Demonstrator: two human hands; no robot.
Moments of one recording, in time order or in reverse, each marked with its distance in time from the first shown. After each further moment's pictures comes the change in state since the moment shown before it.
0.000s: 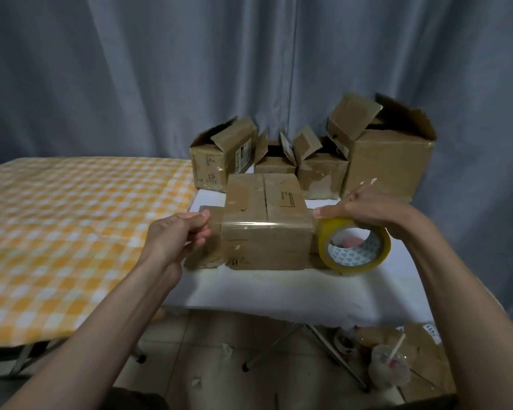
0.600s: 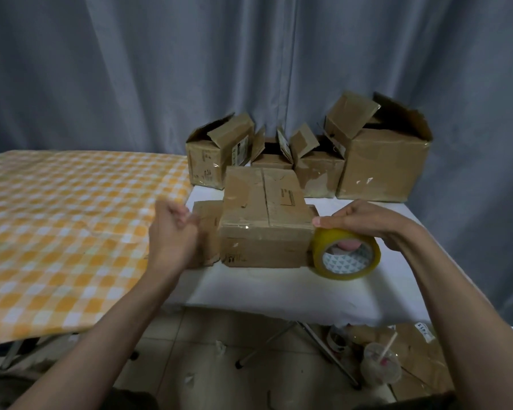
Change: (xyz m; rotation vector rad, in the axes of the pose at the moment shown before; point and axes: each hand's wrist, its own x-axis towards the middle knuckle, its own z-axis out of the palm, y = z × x) left_hand 0.007 -0.019 0.004 0.543 0.187 0.387; right_hand -0.002 0.021 0.008 0.049 -0.120 0.008
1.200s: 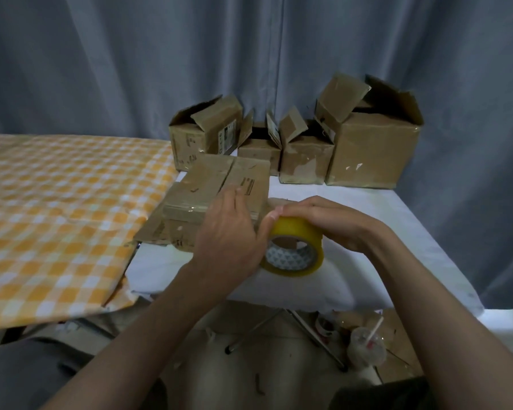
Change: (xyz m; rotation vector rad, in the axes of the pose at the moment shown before) left_hand -0.059 0.048 0.062 0.685 -0.301 0.468; right_hand -0.004 -0.012 0.037 0.233 -0.179 -0.150
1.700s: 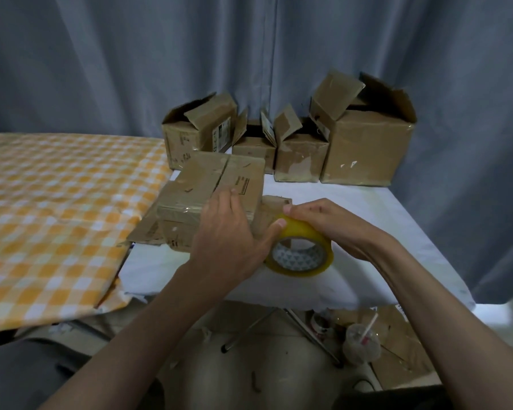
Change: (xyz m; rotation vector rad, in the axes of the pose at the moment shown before) left_hand 0.002 0.000 0.007 0.076 0.004 0.008; right_hand -0.011 0.021 -0.004 0.015 0.070 -0.082
